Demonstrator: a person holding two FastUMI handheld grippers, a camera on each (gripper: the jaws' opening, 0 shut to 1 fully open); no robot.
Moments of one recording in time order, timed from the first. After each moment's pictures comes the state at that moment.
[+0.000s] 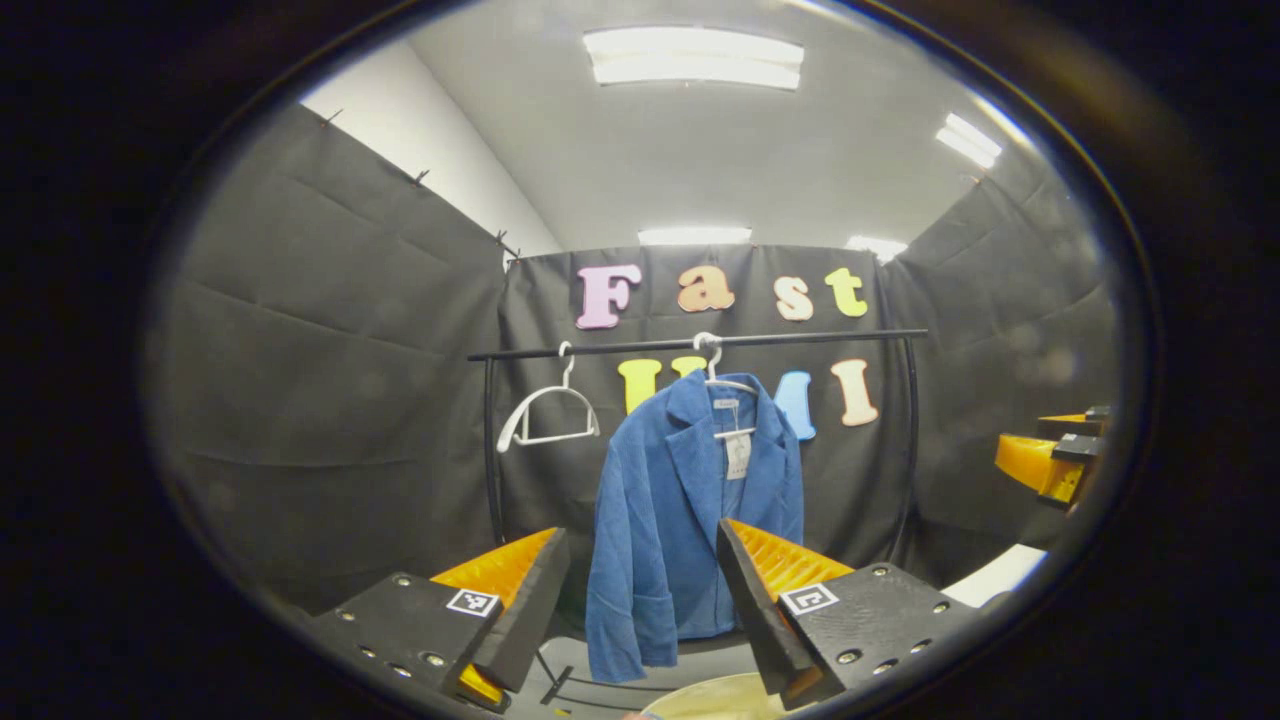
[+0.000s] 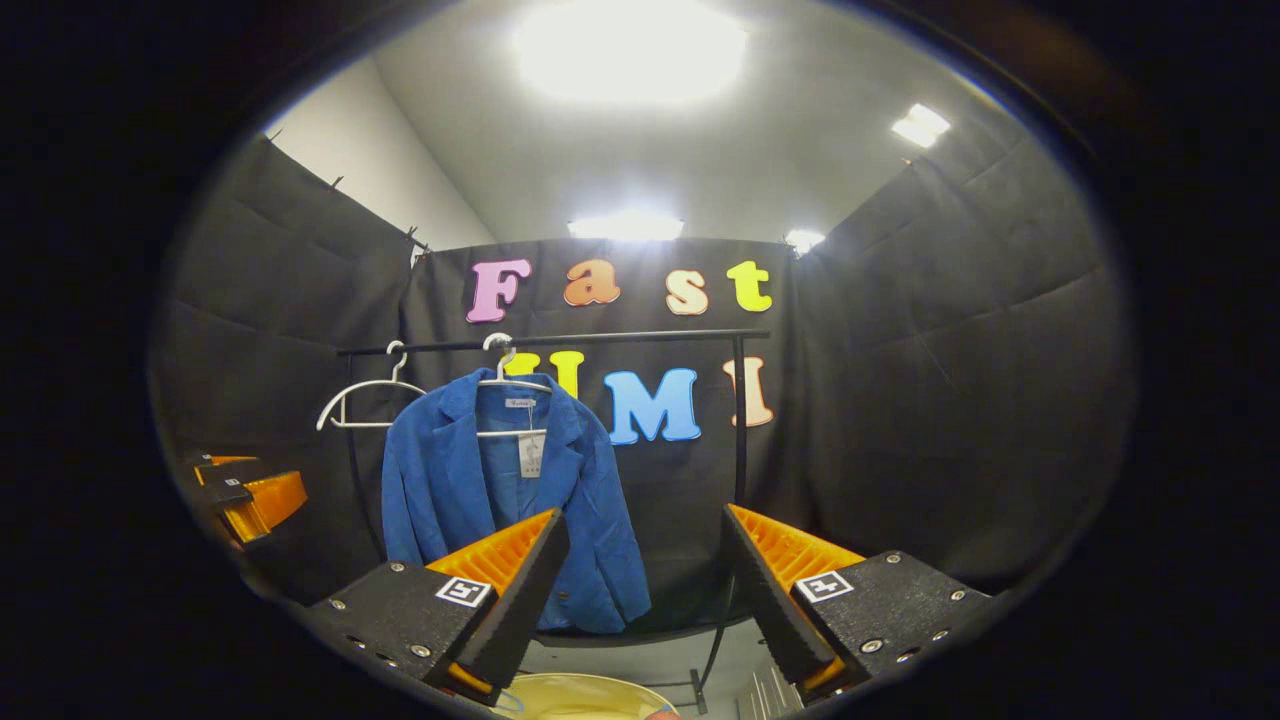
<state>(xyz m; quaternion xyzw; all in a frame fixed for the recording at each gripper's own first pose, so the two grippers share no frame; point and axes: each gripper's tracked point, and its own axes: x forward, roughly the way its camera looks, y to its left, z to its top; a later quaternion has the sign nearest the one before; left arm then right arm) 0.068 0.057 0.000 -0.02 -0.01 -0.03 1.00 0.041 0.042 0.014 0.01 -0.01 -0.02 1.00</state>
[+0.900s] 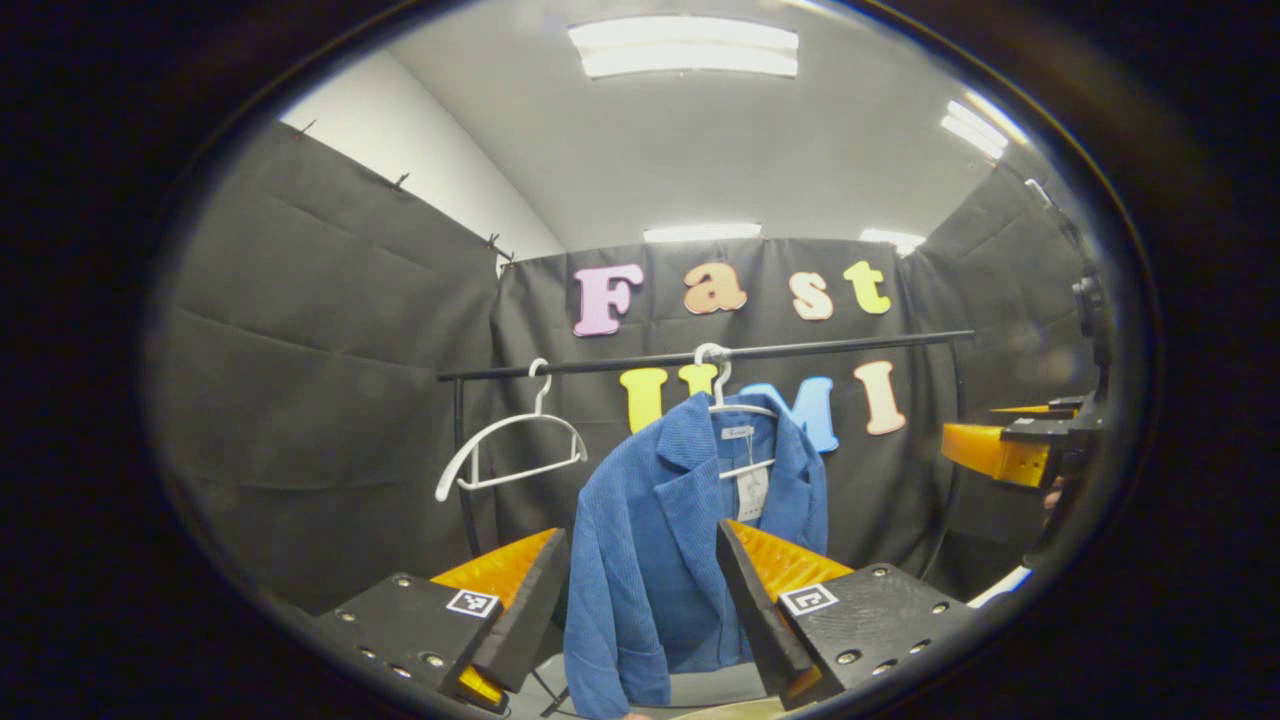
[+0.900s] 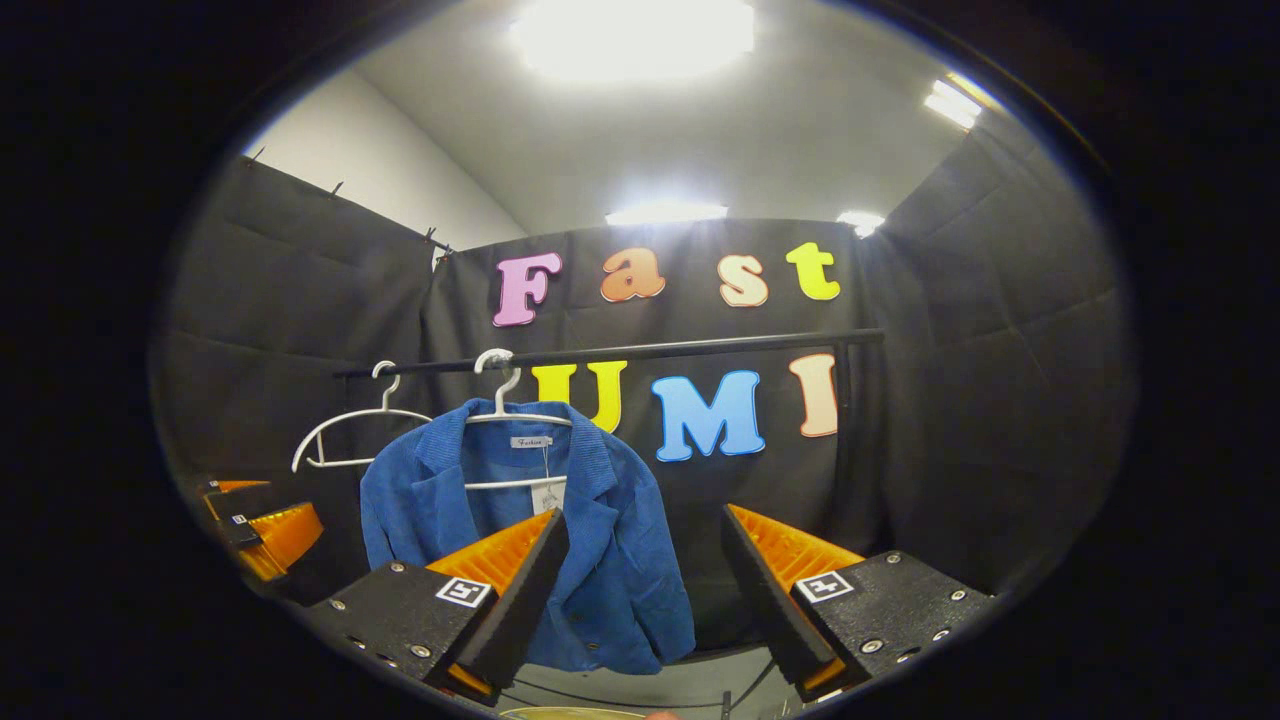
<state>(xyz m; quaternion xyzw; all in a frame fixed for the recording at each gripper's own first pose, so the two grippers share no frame) 0.214 0.008 0.024 -0.01 0.00 0.00 1.00 0.230 0.060 0.048 0.03 0.00 0.07 1.00</state>
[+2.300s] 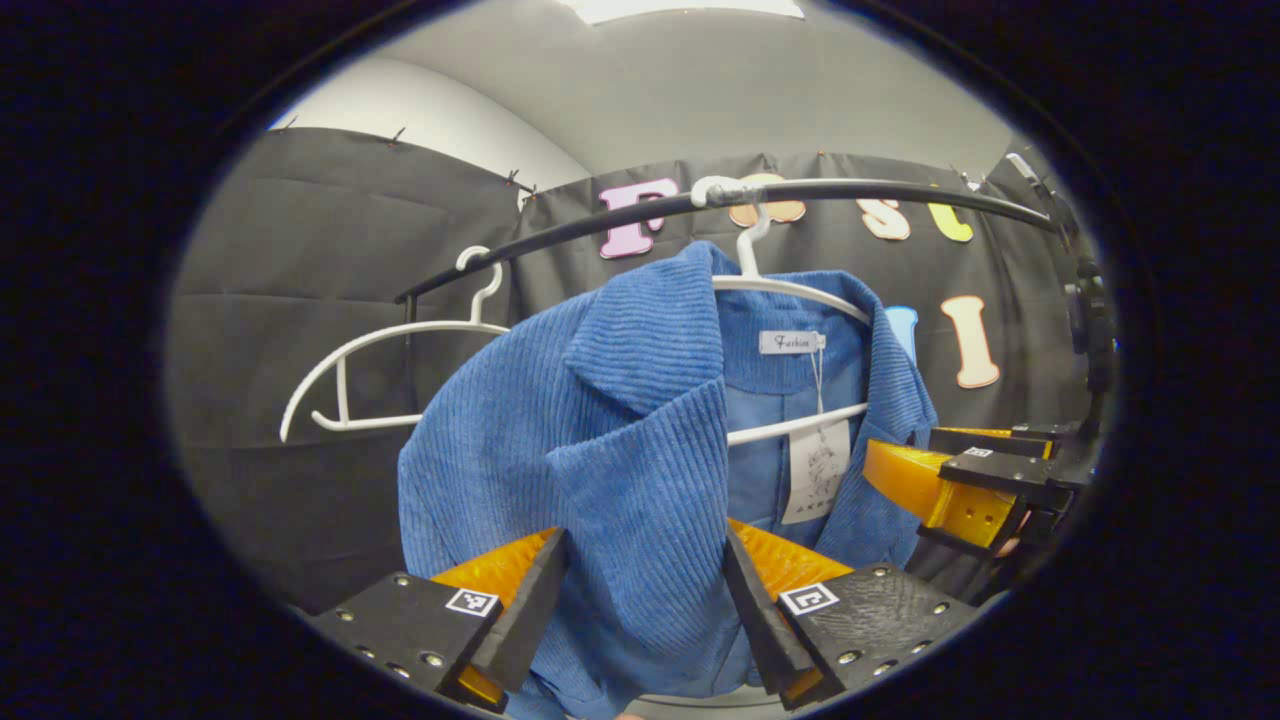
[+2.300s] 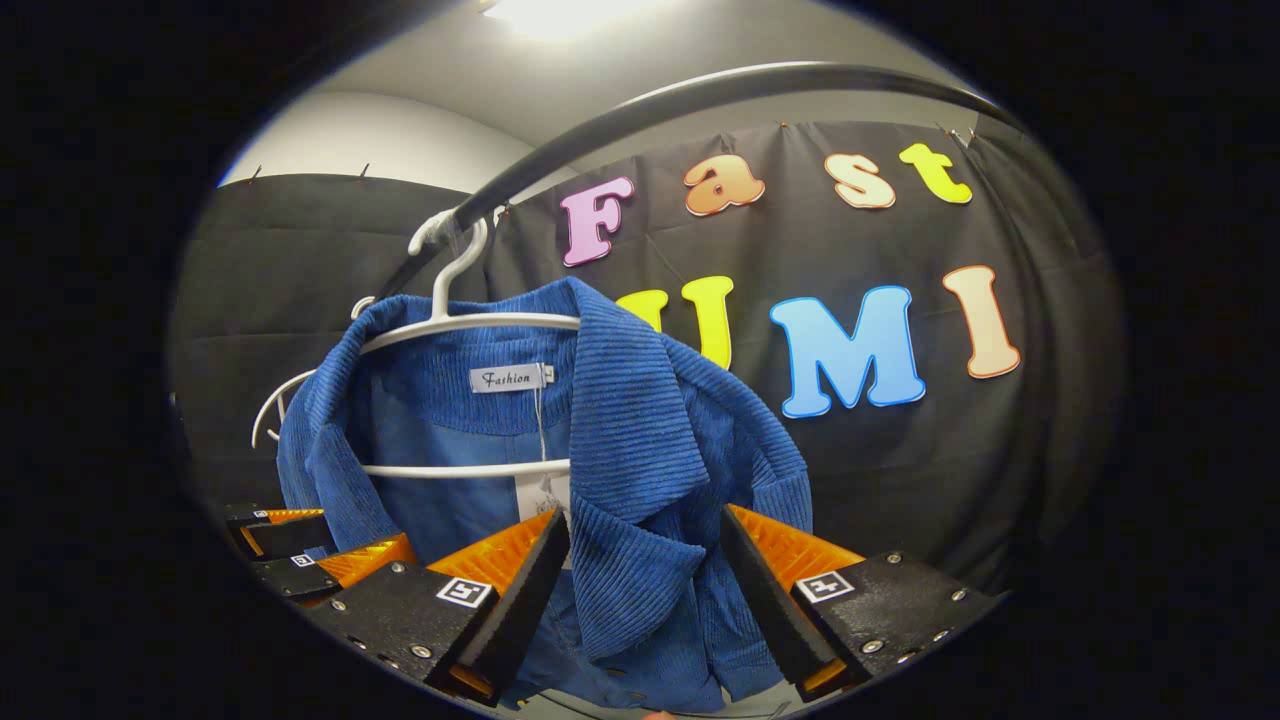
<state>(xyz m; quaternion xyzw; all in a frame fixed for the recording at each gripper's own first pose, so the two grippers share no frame) 0.416 -0.047 -0.090 0.00 0.09 0.09 0.99 0.462 0.150 -0.063 0.05 0.07 0.24 0.97</state>
